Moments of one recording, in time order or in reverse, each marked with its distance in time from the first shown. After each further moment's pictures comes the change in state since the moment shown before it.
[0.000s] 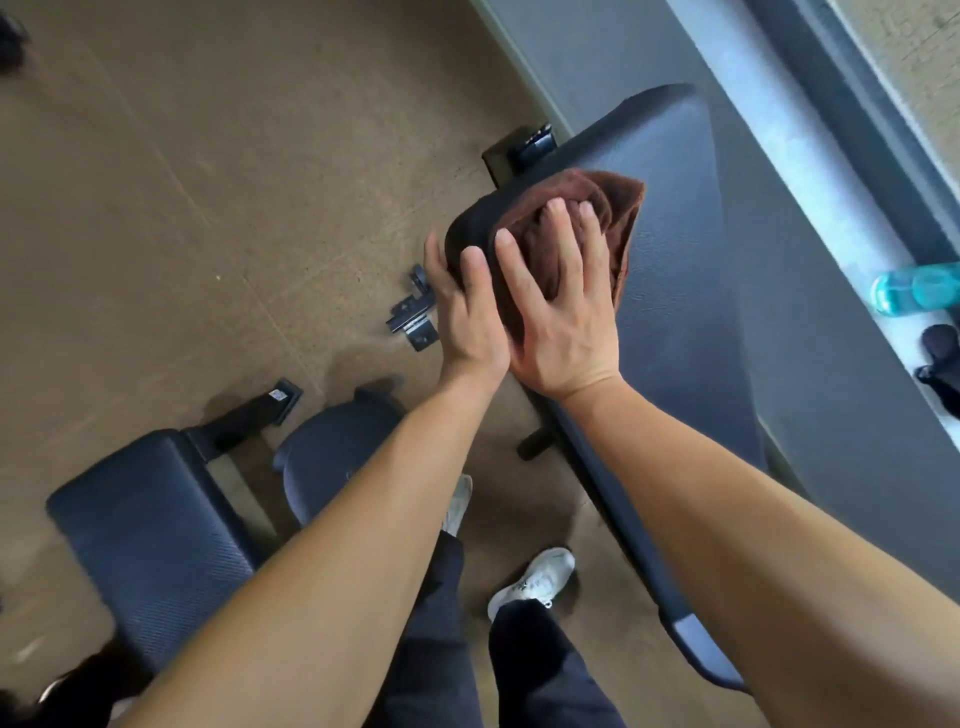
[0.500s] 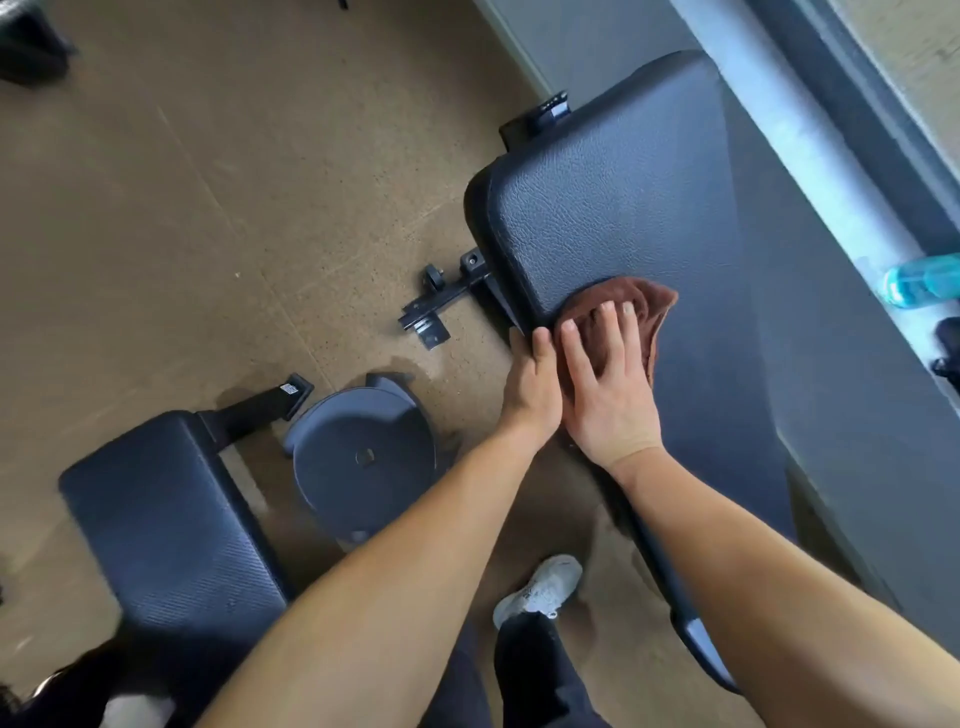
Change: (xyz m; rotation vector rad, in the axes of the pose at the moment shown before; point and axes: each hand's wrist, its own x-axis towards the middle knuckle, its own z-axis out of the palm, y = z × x) left_hand -0.071 -0.088 0.001 0.198 -0.247 -0.320; right_hand -0.129 0.017 -0.003 -0.023 -0.200 0.046
